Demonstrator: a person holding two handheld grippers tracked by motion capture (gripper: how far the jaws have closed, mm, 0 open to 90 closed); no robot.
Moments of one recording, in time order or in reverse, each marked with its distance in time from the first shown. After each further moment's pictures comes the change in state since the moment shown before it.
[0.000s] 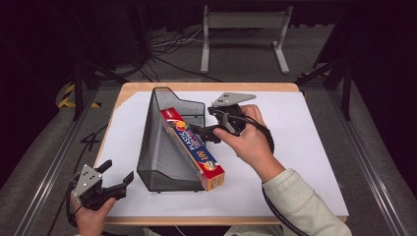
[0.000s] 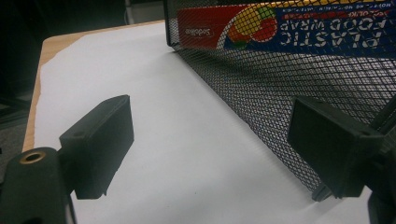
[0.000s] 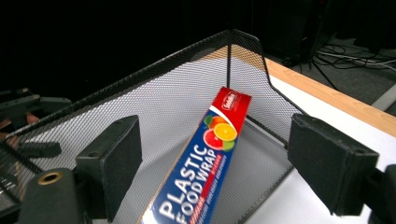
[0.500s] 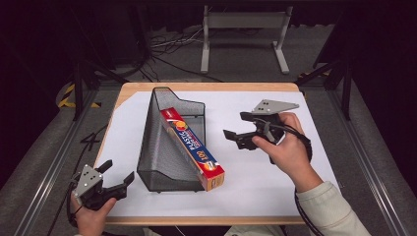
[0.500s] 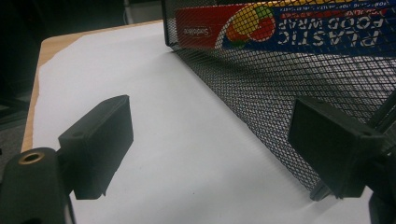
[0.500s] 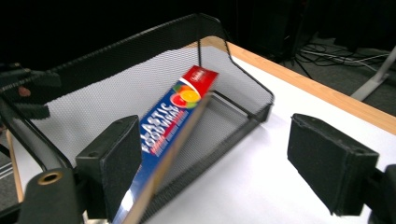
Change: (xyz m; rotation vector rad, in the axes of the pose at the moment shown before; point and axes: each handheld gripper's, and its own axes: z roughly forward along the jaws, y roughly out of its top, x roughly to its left) left arm -0.001 0.001 0.000 0.003 -0.001 0.007; right arm -0.037 -0.038 -0.066 -0.009 -0.040 -0.009
